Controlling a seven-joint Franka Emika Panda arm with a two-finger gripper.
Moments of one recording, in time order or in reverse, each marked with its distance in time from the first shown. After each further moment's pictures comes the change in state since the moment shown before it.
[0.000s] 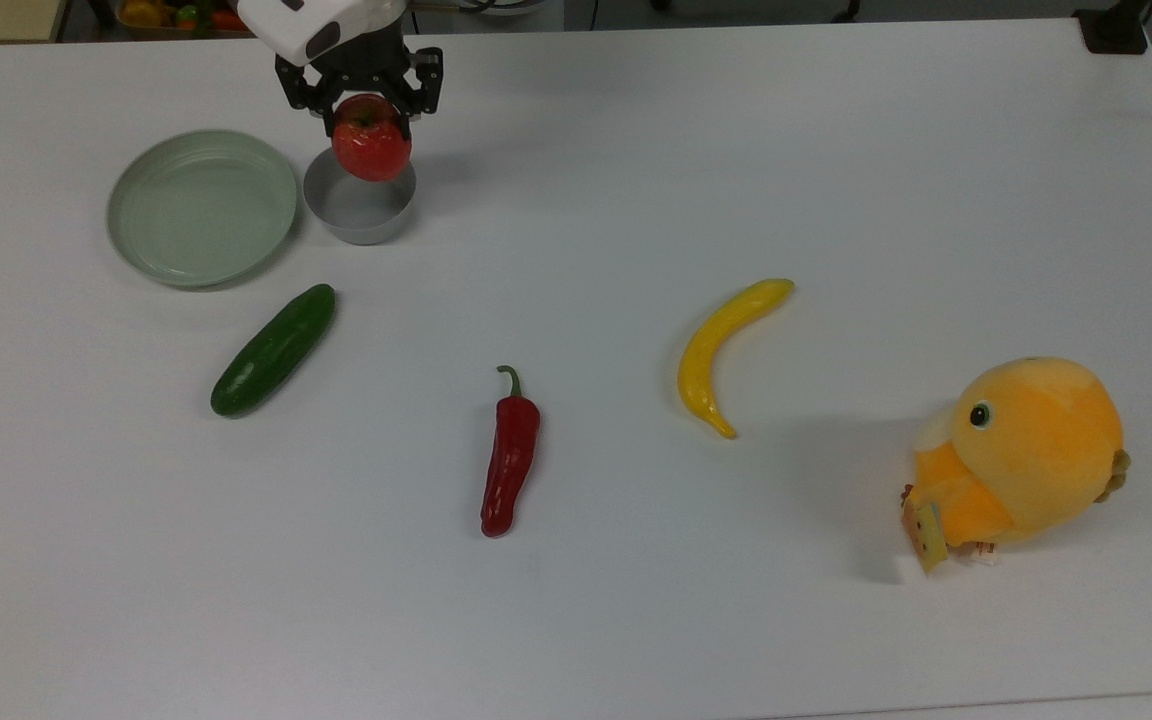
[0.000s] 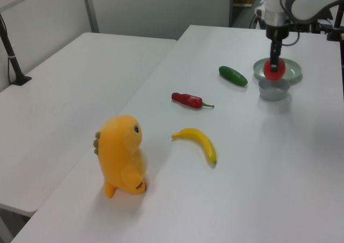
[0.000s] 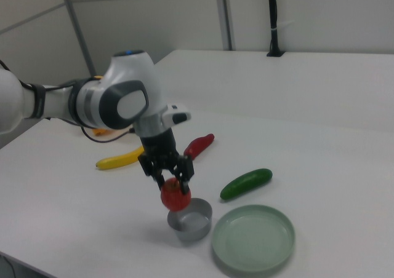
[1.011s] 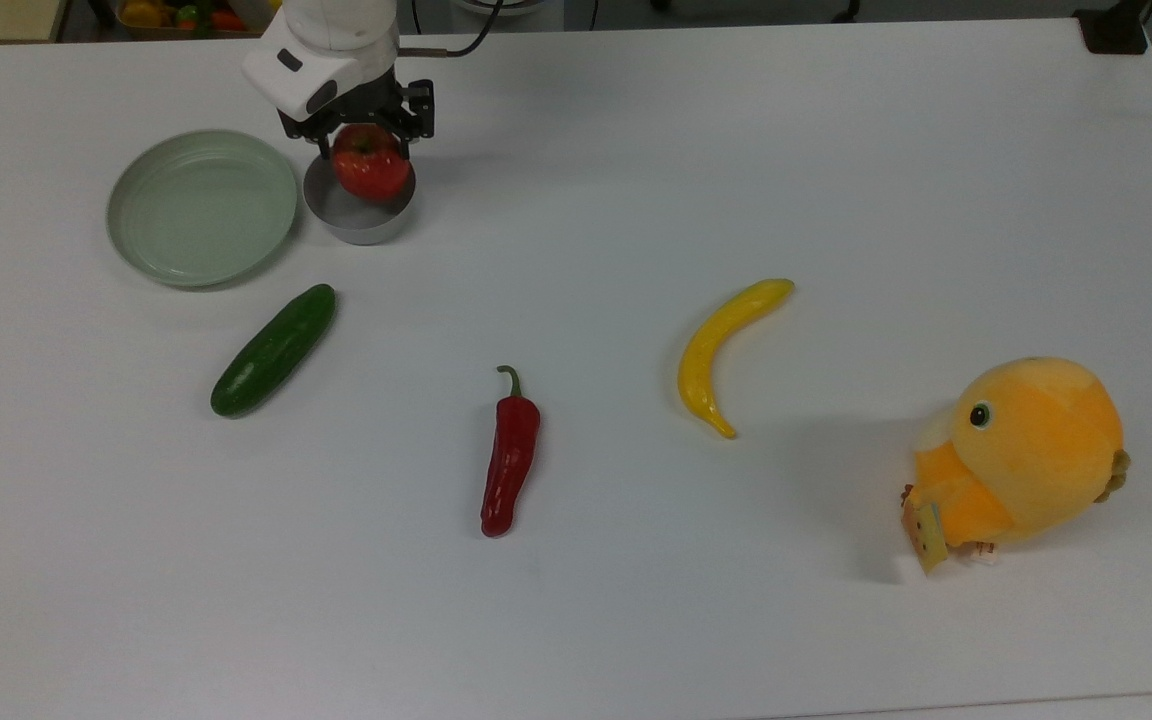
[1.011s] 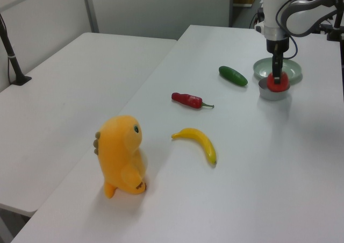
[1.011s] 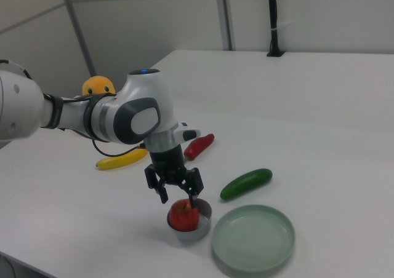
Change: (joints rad) arm -0.007 0.079 -0.020 -0.021 0.000 0.036 -0.039
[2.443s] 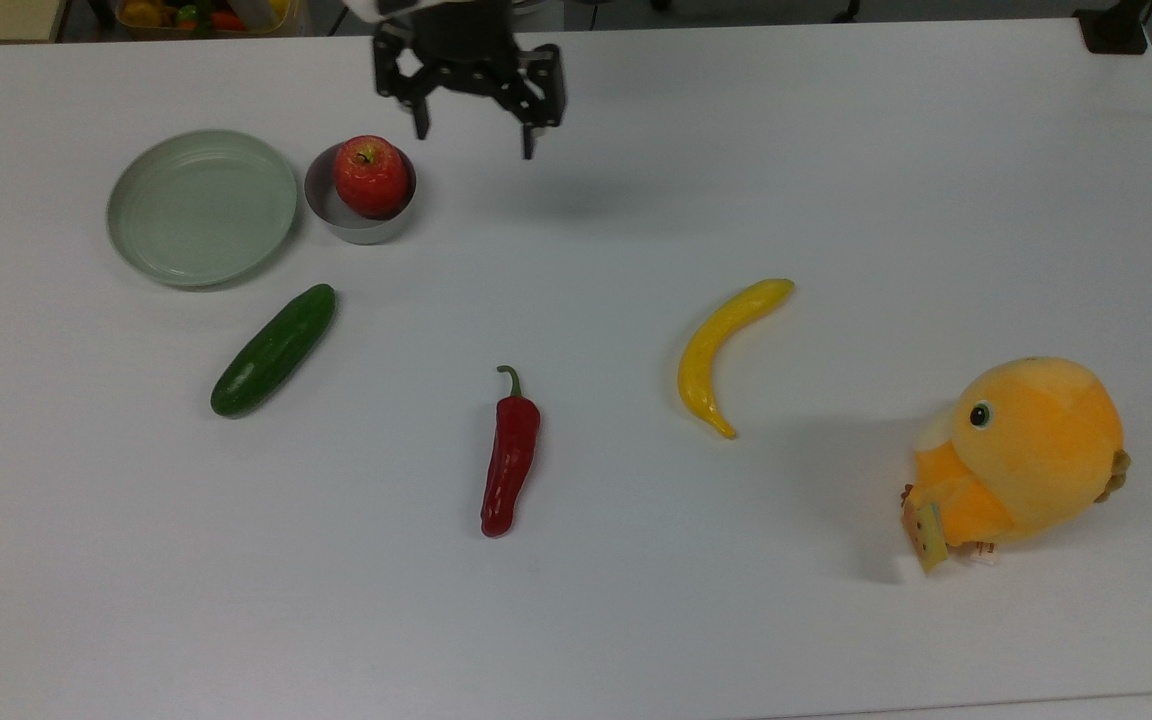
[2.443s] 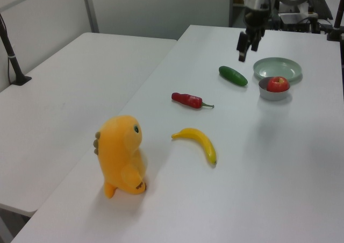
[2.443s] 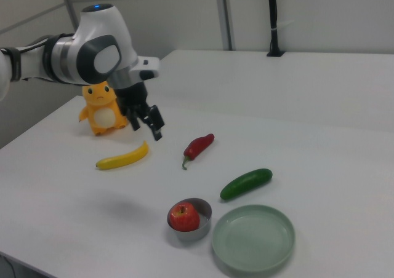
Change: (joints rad) arm 0.069 -0.016 0.141 0.273 0.135 -0.092 0.435
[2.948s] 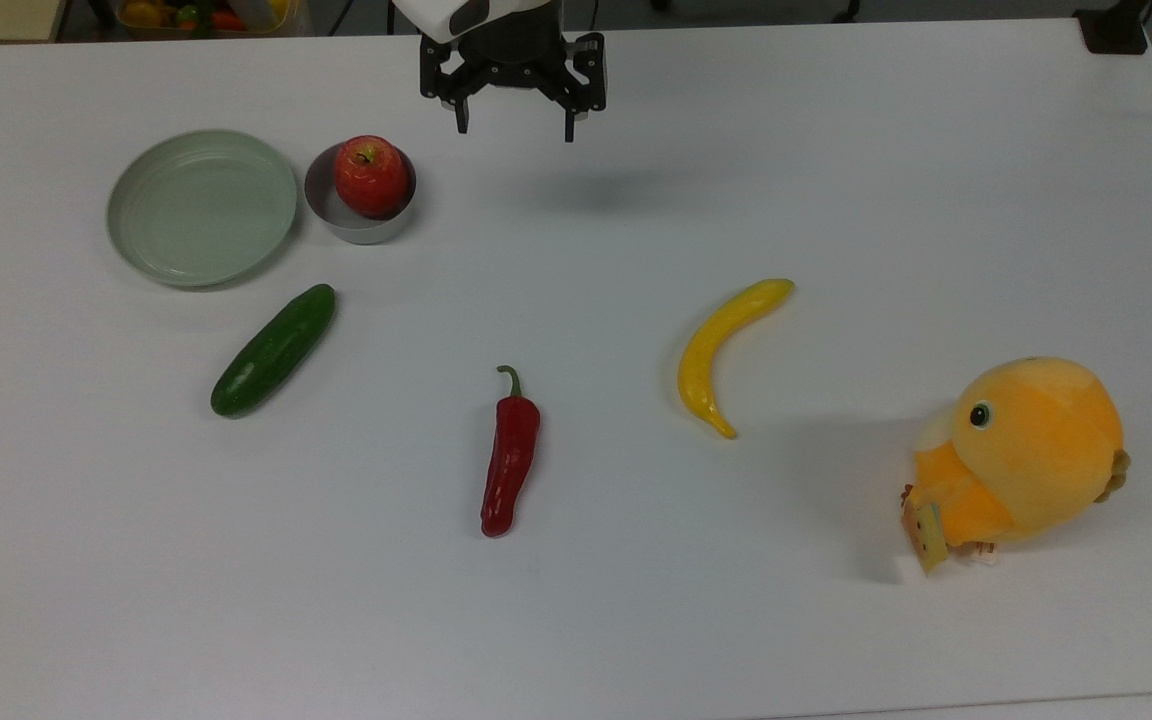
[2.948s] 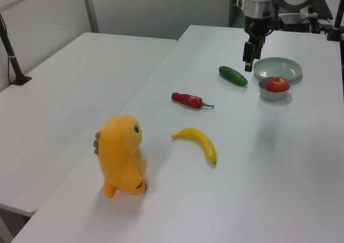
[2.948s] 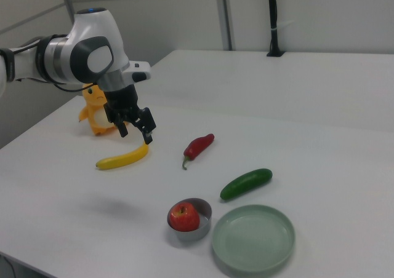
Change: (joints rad) arm -0.005 0.006 0.051 0.002 0.000 -0.069 -0.090
